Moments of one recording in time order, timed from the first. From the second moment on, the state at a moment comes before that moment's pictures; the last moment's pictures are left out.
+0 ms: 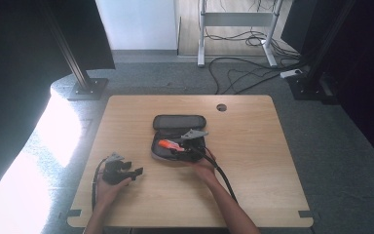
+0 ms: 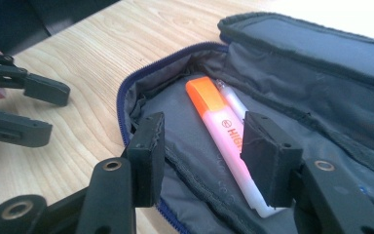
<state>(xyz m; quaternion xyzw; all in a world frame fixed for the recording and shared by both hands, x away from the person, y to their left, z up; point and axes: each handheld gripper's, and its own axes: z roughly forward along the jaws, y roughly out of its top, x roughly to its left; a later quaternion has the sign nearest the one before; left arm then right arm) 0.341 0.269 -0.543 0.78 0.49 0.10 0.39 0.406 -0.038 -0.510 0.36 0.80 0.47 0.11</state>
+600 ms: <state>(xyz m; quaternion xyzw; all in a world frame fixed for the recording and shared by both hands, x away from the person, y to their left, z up) 0.339 0.267 -0.543 0.78 0.48 0.10 0.39 0.377 -0.074 -0.503 0.37 0.78 0.49 0.12</state>
